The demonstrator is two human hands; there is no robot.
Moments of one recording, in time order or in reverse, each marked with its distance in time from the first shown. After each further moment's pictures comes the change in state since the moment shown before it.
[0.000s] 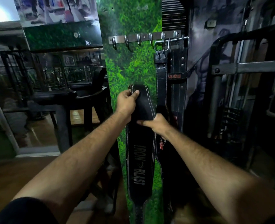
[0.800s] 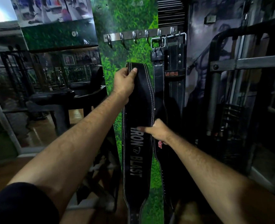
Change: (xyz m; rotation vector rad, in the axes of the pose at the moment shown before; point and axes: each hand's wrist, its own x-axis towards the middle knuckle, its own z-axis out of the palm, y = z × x) left_hand 0.028 0.047 0.021 0.133 0.017 0.214; right_hand 0.008 0.046 -0.010 -0.120 -0.110 0.103
